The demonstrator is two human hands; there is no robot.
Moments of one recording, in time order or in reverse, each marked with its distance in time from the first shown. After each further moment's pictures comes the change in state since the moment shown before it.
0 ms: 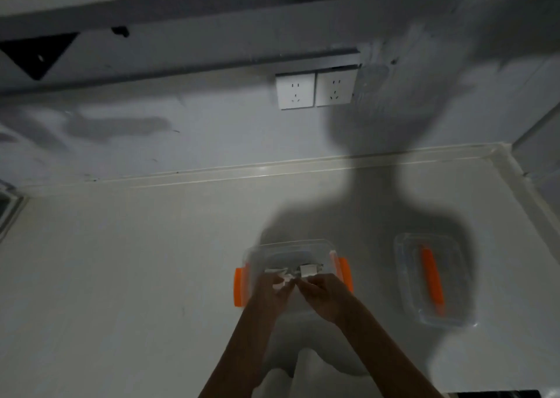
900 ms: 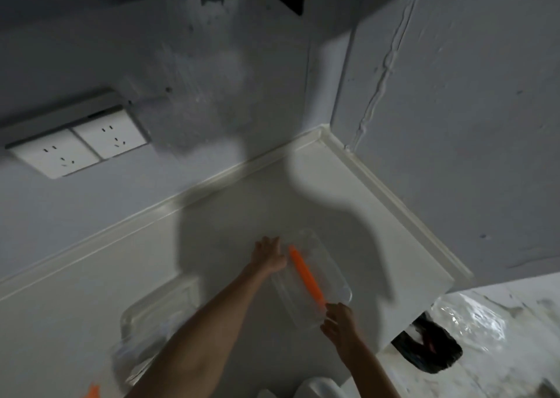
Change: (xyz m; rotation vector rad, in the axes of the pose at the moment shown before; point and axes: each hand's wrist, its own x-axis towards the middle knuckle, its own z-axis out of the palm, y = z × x) left_hand 0.087 -0.121 0.306 2.007 -0.532 0.684; right_hand -0.078 0.141 -0.197 1.052 0.888 0.176
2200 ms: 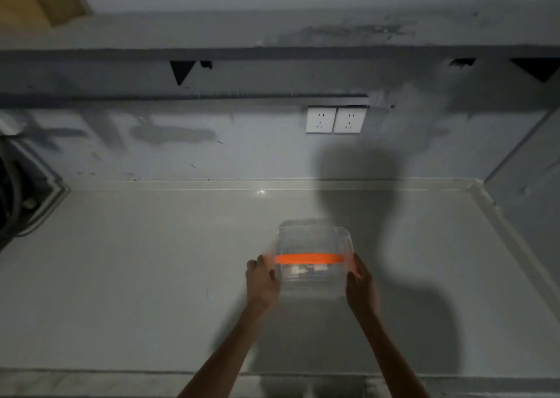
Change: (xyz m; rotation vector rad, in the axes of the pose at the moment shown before) left_hand -0.372 -0.232 0.030 -0.601 0.703 -0.490; right_hand -0.159 0.132 0.124 -0.864 -0.311 -1.098
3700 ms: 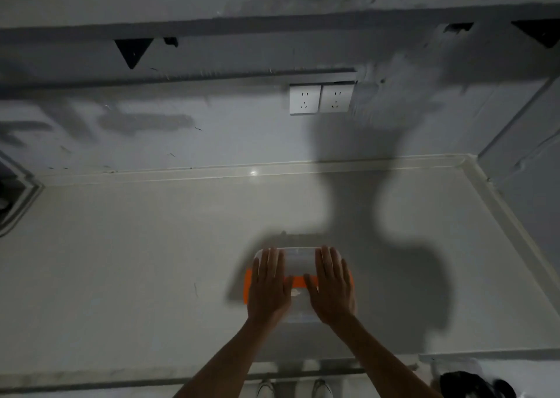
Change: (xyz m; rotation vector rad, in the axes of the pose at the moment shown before) left_hand 0.000 -0.029 0.077 0.403 0.102 0.555; right_hand -0.008 0.043 0.035 -0.719 -0.147 -0.398
